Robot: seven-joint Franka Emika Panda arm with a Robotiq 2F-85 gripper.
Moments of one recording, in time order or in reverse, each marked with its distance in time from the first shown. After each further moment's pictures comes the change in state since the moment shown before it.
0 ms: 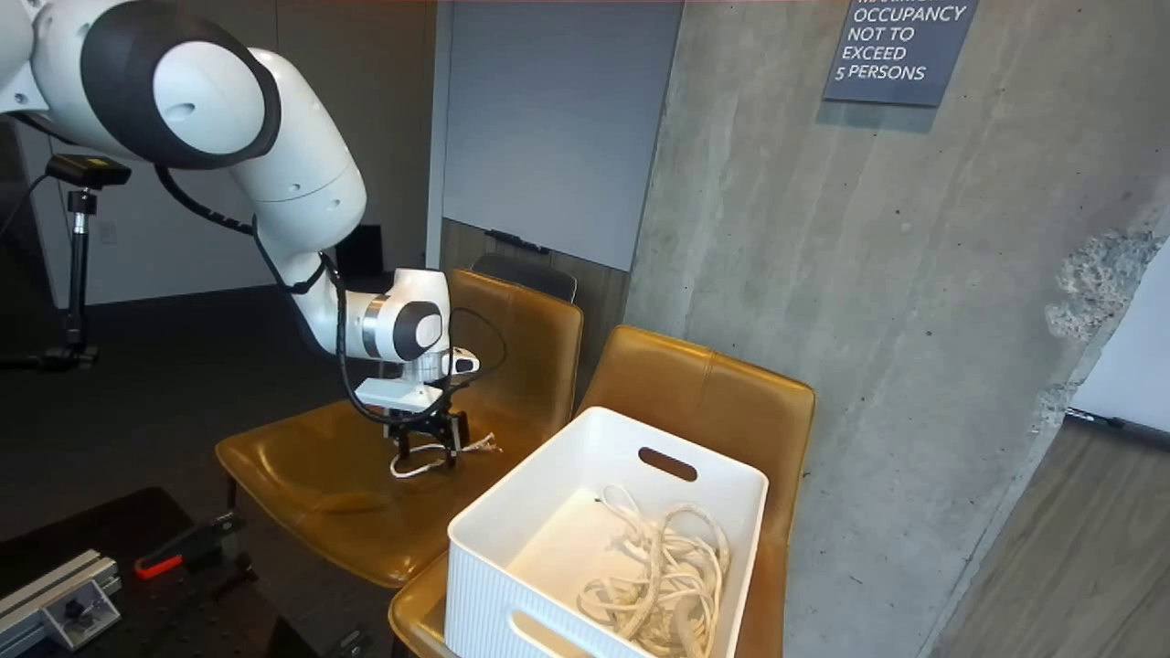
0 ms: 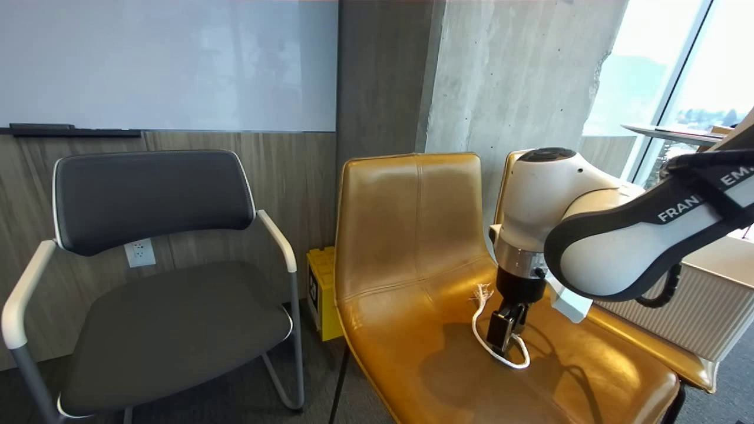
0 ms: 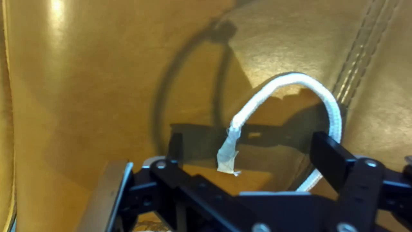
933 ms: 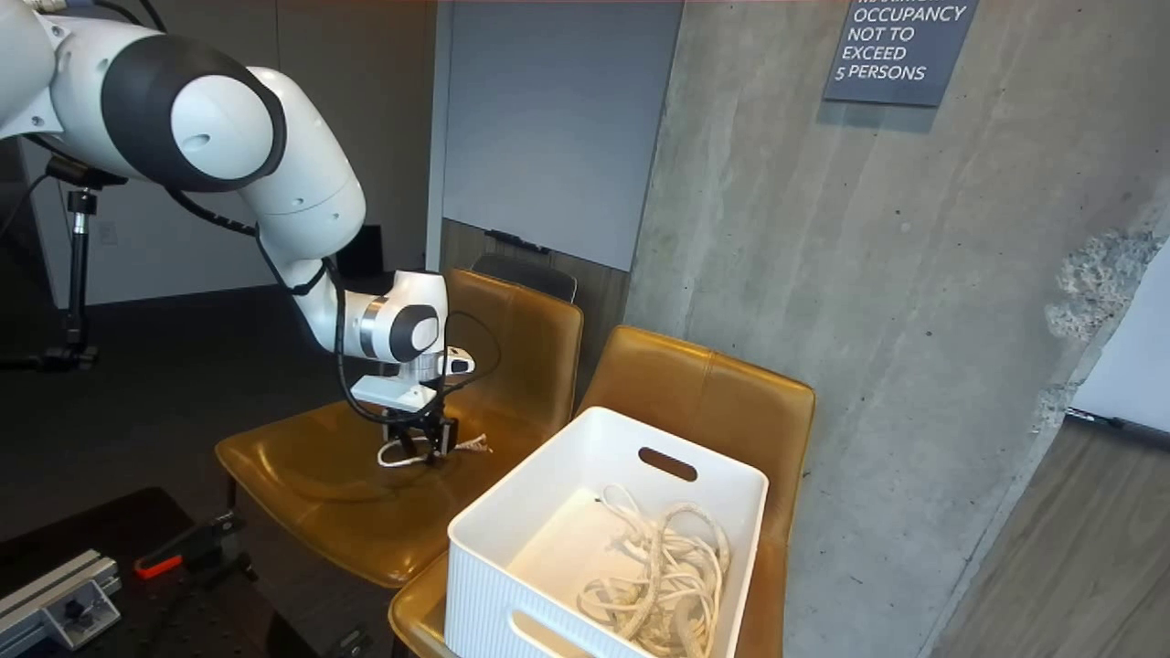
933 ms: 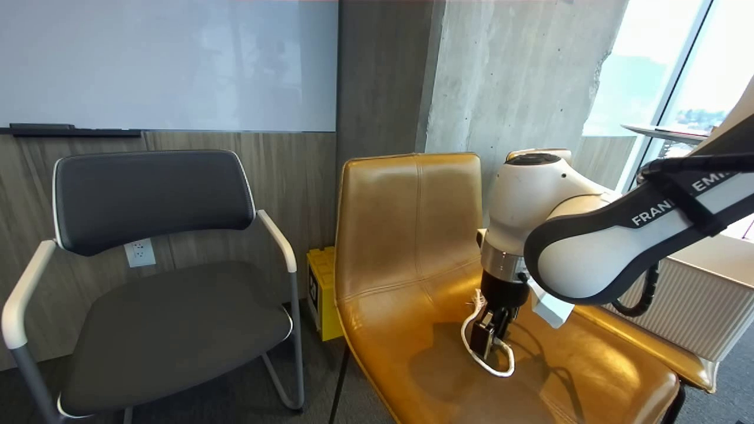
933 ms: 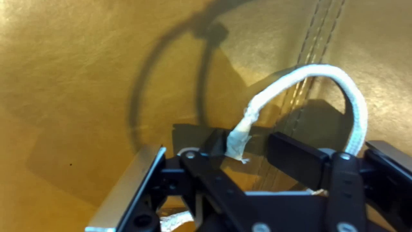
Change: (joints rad) arm 0.010 0.052 0.022 0.070 0.056 -0.004 -0.001
